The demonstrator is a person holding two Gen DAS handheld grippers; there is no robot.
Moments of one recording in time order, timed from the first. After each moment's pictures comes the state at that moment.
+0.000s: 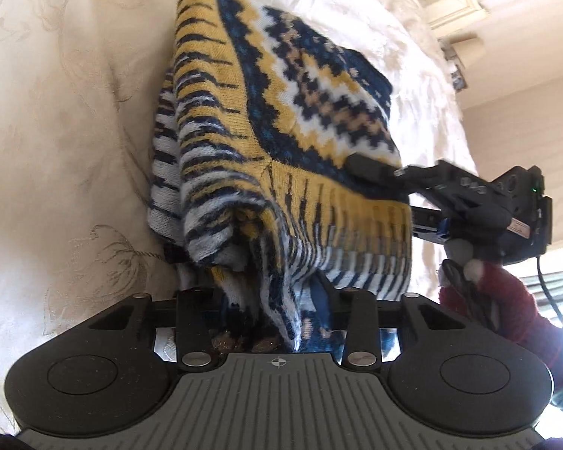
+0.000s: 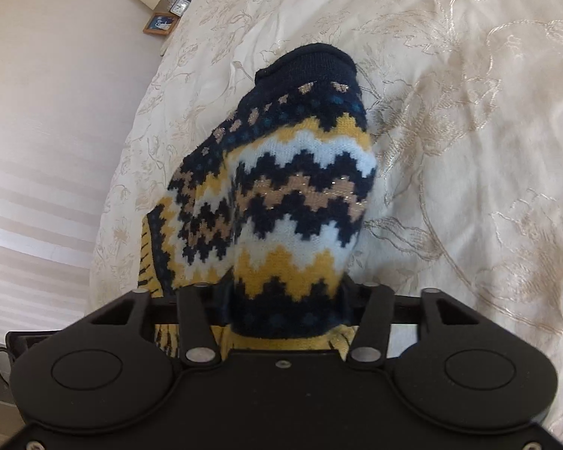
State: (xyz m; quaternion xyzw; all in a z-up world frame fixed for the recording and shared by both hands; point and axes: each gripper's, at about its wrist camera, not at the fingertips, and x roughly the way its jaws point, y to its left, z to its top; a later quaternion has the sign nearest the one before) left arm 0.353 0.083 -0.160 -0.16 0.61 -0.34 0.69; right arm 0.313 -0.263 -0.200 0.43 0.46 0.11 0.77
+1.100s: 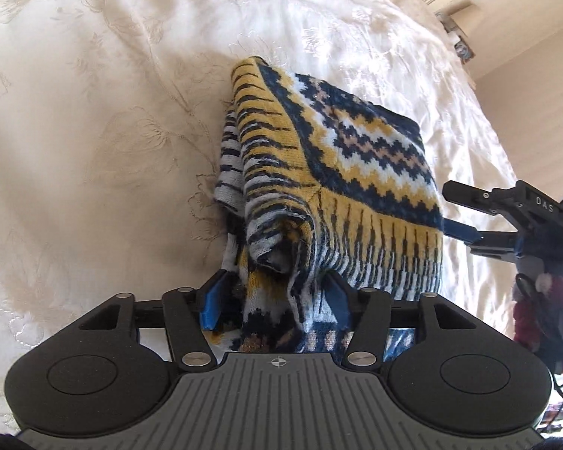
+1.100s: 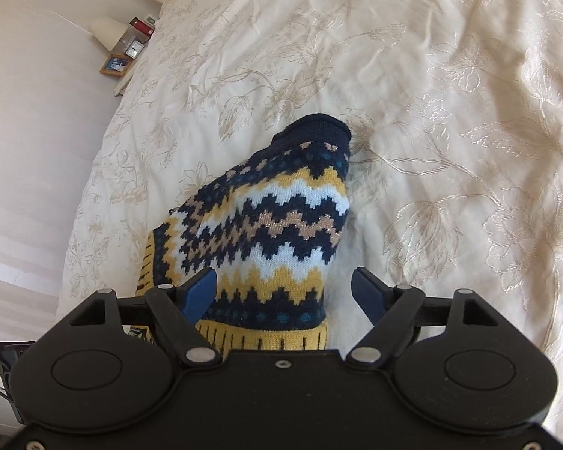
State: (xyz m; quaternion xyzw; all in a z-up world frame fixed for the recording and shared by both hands) left arm 0.270 0.100 -0.137 -0.08 0.59 -0.32 0.73; right arm 0.169 -0.259 -0.156 0.41 0.45 -0.01 0.80
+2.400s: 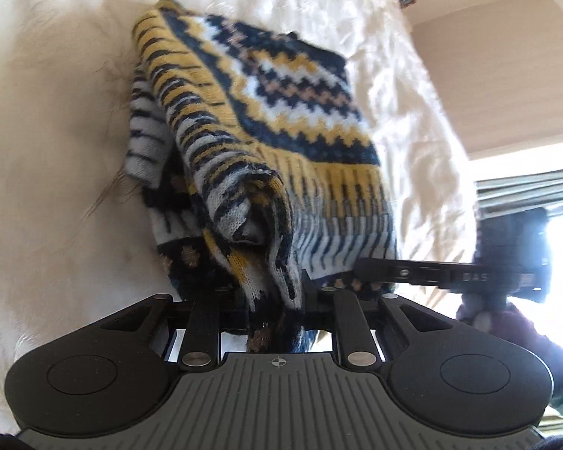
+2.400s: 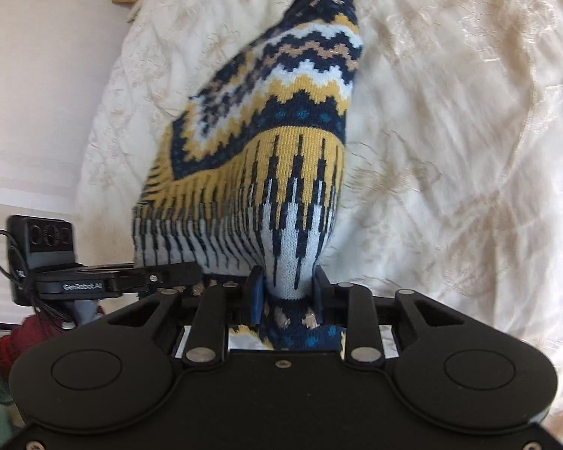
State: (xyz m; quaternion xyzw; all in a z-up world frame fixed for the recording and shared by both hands) left arm 0.218 0.099 -0.151 -0.09 0.66 -0.41 0.63; right arm 0.060 -0.211 -0.159 0.39 0.55 0.05 0.74
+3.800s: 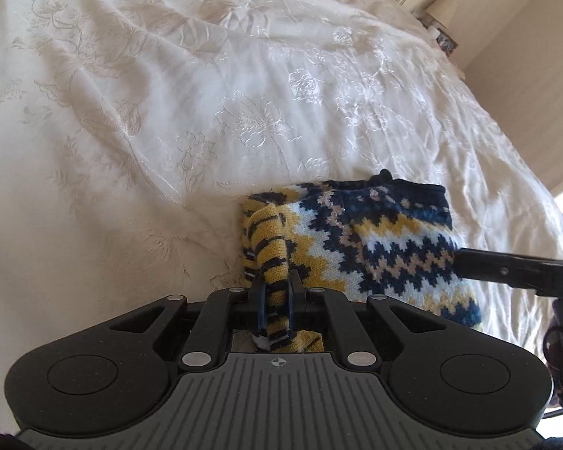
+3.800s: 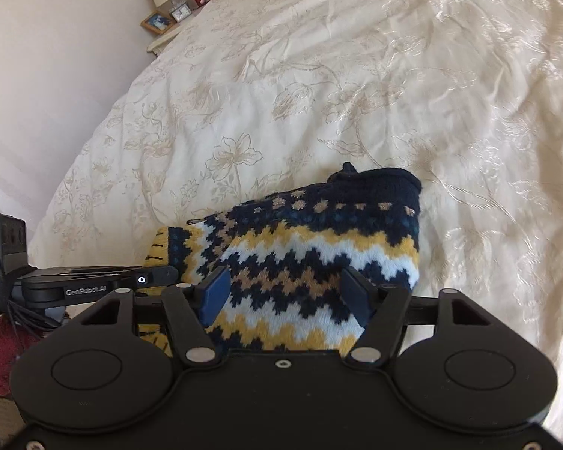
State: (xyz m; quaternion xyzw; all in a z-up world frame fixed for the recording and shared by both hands) left arm 0.304 0.077 -0.130 0.00 0.53 -0.34 0.78; right arm 0.184 -0.206 -0.138 0.26 0.45 0.02 0.85
